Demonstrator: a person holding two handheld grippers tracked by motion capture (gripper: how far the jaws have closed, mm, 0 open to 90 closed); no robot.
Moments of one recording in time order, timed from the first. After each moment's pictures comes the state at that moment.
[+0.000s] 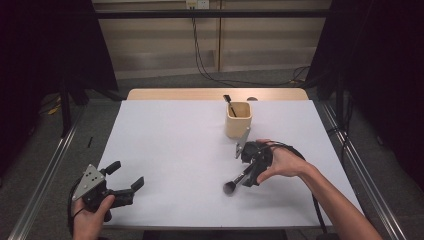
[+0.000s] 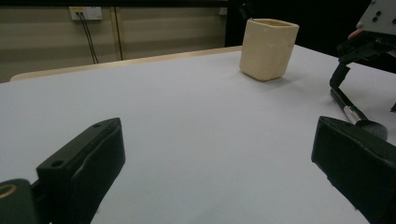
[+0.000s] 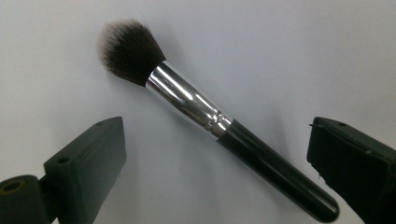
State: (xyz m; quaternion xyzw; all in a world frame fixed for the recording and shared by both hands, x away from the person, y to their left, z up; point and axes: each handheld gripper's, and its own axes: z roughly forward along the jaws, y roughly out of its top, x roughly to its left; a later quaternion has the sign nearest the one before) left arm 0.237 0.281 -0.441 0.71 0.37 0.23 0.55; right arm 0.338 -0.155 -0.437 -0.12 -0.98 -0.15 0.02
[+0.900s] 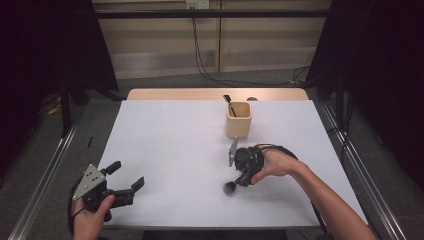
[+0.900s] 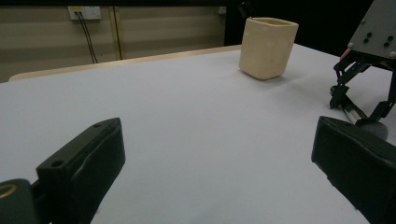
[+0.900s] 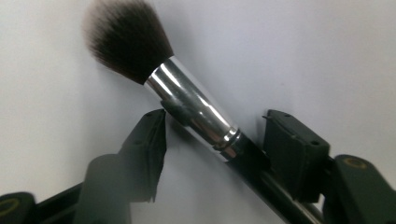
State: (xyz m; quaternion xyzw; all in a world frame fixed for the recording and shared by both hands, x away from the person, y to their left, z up) left arm 0.237 0.281 -0.441 0.71 0.37 0.23 0.55; right arm 0.338 -0.136 -0.451 -0.06 -0.99 -0.10 0.02
